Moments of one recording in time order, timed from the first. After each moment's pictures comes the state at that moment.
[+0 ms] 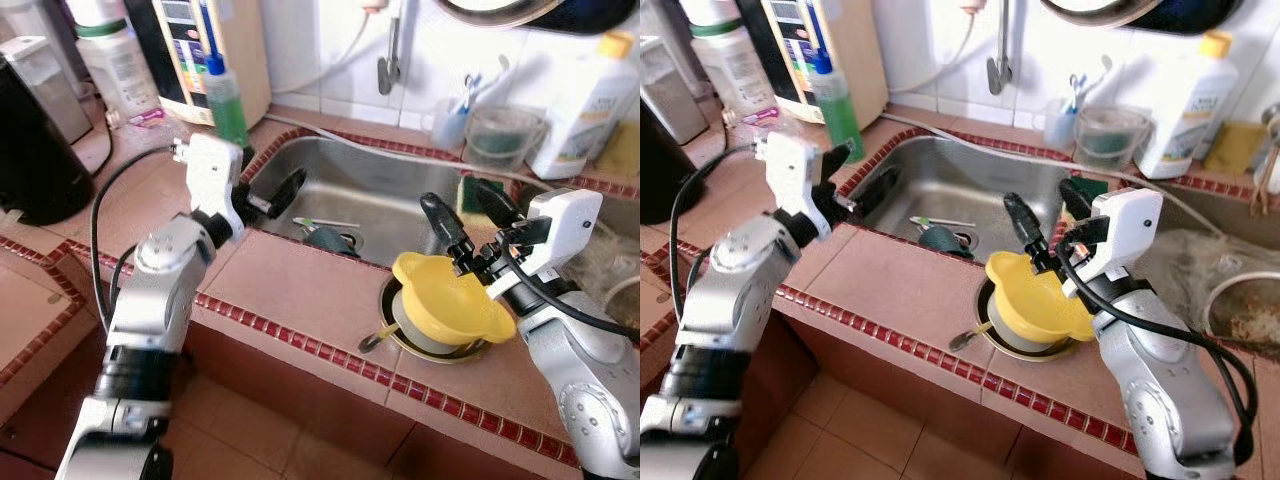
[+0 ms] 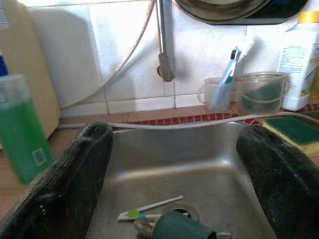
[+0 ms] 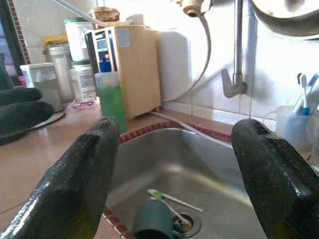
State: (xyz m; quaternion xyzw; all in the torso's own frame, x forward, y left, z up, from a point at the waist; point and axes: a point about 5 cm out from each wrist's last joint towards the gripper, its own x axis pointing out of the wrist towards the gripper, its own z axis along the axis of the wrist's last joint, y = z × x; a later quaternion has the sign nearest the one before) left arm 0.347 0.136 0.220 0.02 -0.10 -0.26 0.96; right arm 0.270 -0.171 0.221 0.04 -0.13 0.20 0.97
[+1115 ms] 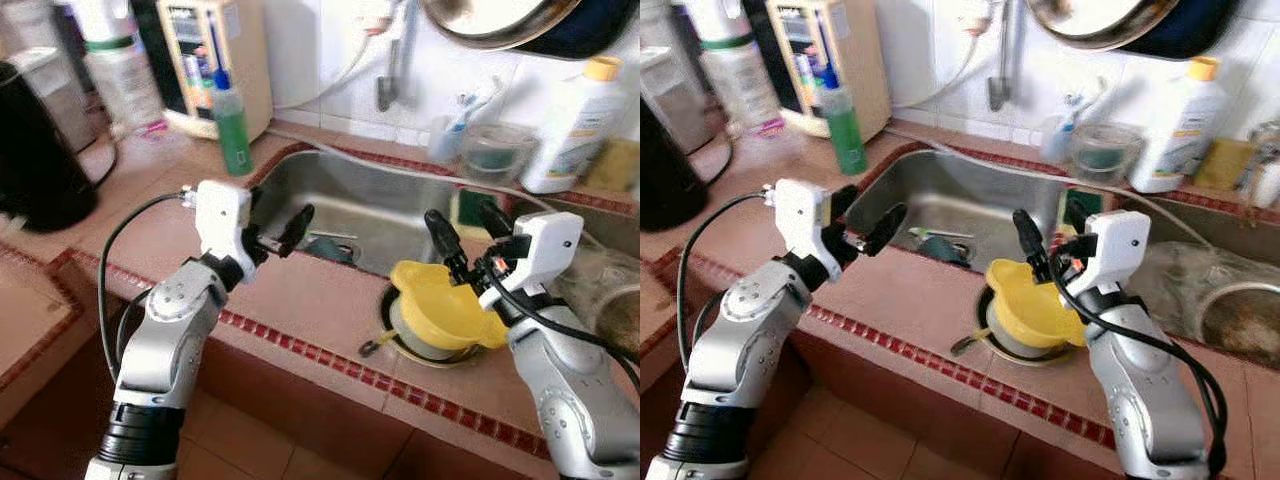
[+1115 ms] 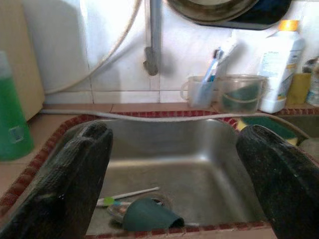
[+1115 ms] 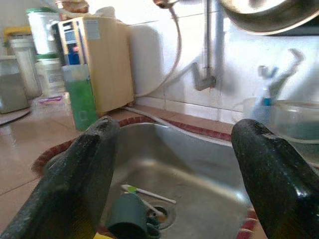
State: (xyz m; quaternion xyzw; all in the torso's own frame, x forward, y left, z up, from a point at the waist) left arm 0.317 0.122 0.193 -0.03 -0.07 -0.26 0.96; right arm 0.277 -0.175 0.195 0.03 -0.11 0.15 0.98
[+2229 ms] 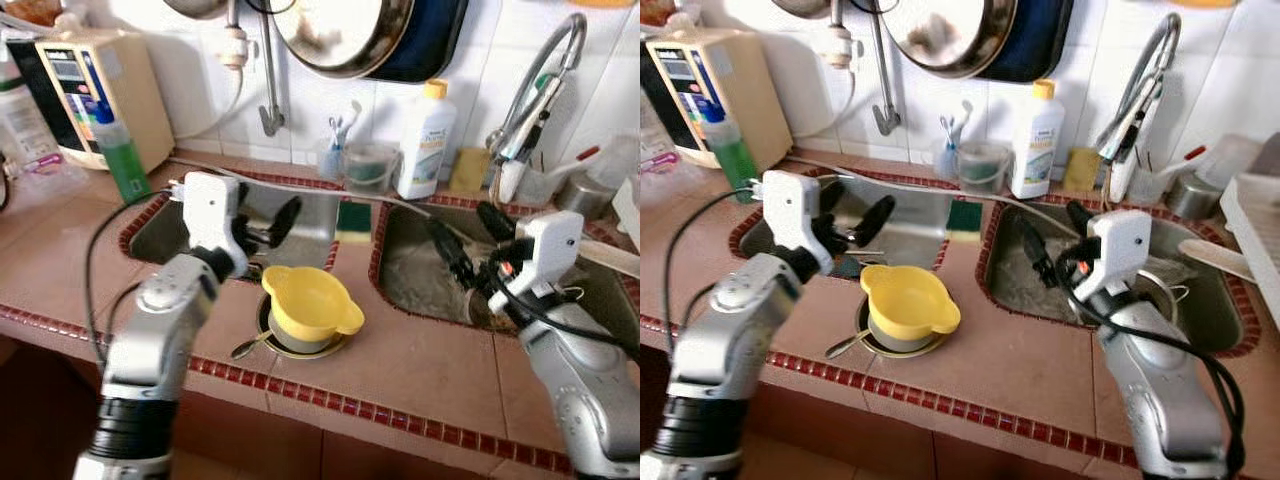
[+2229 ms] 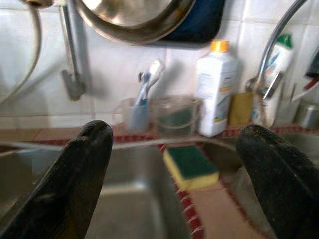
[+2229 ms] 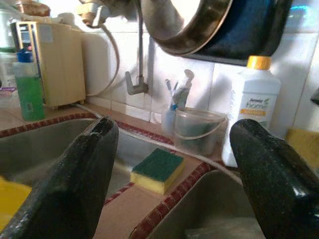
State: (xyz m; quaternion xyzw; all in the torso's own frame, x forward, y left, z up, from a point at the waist) left arm 0.321 0.136 0.201 -0.03 -0.04 -0.23 0.97; right arm 0.275 -0.186 0.192 -0.01 -0.09 0.20 0.98
